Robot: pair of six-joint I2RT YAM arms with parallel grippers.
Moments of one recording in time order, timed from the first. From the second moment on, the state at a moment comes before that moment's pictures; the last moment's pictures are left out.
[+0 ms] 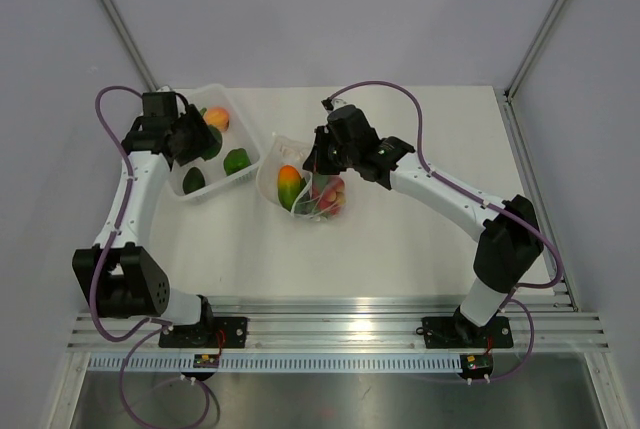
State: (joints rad) left arm 0.06 1.43 1.34 -0.69 0.06 -0.51; right arm 0.76 1.71 1.50 -0.39 -0.07 0.64
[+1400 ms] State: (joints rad) left arm 0.09 2.06 1.63 -0.65 -0.10 -0.61; right arm 0.76 1.70 1.47 -0.38 -0.07 0.66
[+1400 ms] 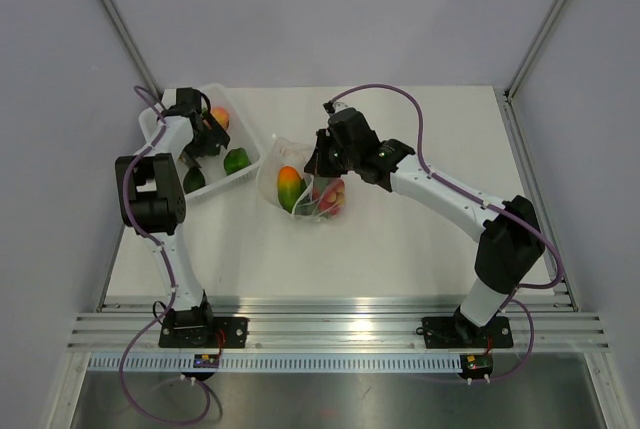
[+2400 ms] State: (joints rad) left arm 0.10 2.12 1.72 -0.57 -0.07 -0.72; right arm 0.76 1.70 1.47 -0.39 -0.06 0.64
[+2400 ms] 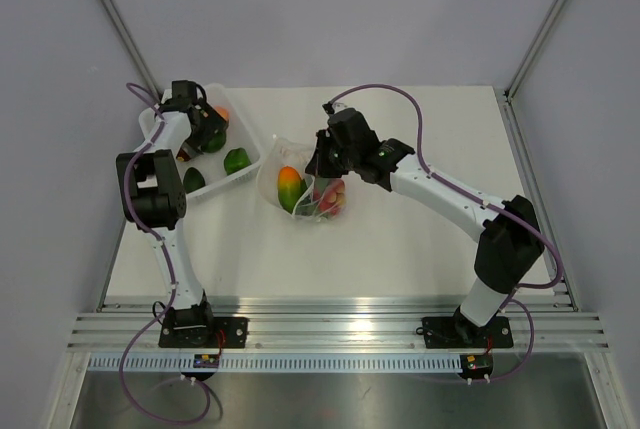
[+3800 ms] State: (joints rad) left arm 0.08 2.17 1.92 -0.67 -0.05 -0.38; right arm 0.76 1.75 1.50 -0.39 -0.07 0.64
